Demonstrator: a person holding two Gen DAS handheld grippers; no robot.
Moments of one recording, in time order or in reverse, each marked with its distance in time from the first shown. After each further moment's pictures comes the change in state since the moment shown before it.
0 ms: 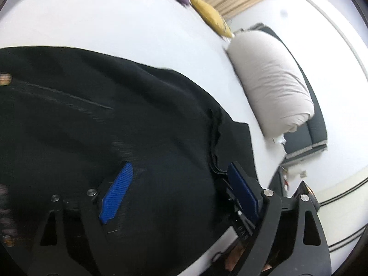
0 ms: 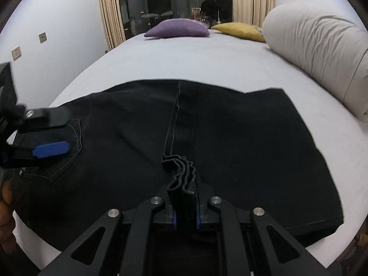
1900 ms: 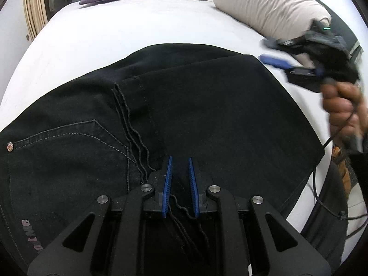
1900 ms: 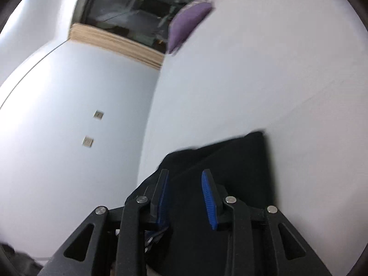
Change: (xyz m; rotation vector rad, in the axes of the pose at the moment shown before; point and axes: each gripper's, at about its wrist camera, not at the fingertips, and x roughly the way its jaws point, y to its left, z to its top) left arm 0.023 -0.047 -0.034 0.513 0.062 0.403; right arm 0.093 -0.188 0.073 0.568 0.218 0.777
